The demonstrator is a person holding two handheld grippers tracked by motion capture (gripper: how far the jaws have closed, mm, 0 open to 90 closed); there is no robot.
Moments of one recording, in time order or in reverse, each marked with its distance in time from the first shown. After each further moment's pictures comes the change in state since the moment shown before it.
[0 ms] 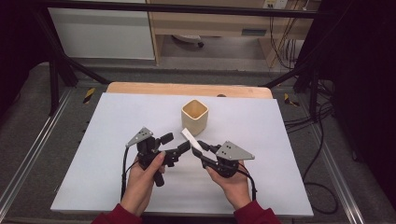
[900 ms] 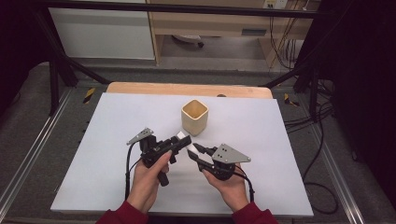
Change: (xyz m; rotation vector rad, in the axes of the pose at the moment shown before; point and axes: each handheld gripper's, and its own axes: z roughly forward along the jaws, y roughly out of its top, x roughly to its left) left arm 0.010 -0.007 0.010 -0.019 -0.059 -0.130; right arm 0.010 -0.001 0.003 -0.001 0.028 -0.013
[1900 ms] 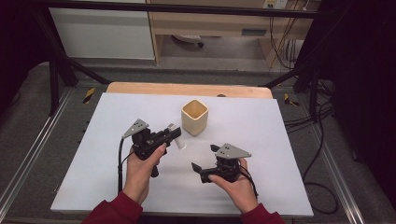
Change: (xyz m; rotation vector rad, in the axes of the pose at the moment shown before) left arm 0.000 0.034 -0.009 0.018 0.128 0.211; right arm -0.015 -0.017 -0.009 0.214 -0.063 0.124
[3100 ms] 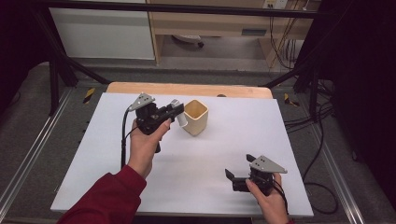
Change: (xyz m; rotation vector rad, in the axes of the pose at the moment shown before) left arm -0.006 0.062 0.028 -0.020 0.052 0.092; right arm -0.036 -0.044 -0.071 0.034 -0.209 0.049
